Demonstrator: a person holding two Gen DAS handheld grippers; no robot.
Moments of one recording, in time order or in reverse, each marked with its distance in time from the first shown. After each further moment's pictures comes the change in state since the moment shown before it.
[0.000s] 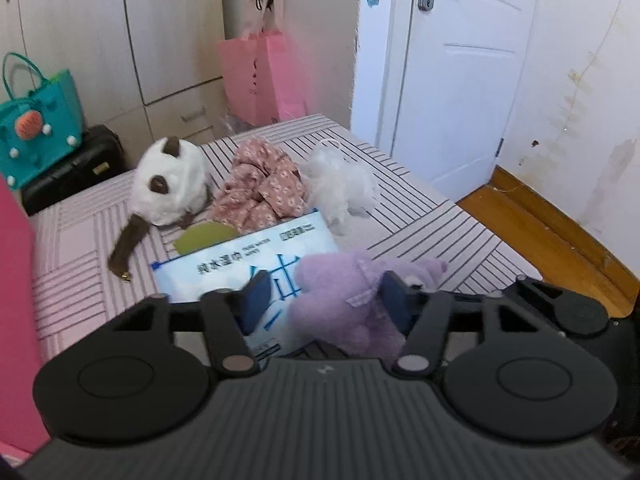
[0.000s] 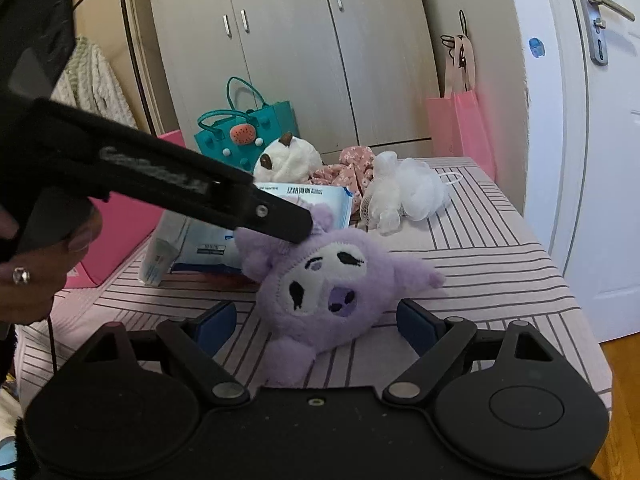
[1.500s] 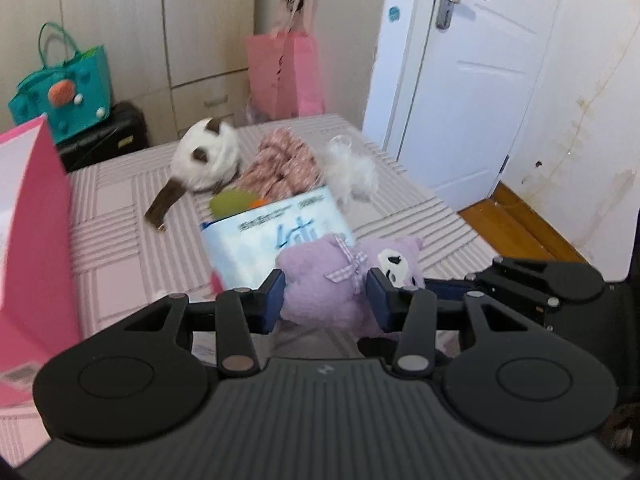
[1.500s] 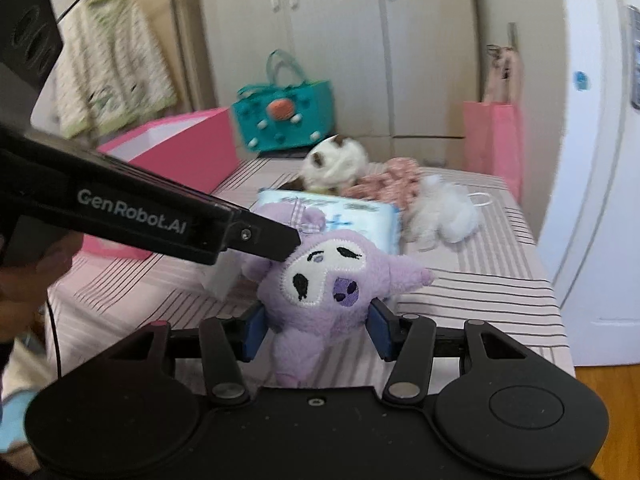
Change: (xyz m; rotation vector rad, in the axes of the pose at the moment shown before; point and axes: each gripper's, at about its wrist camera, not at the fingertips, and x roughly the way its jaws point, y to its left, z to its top) left arm -0.068 0.001 -0.021 -0.112 0.008 0.035; right arm -0.030 0.036 0.032 -0.151 0.111 0.062
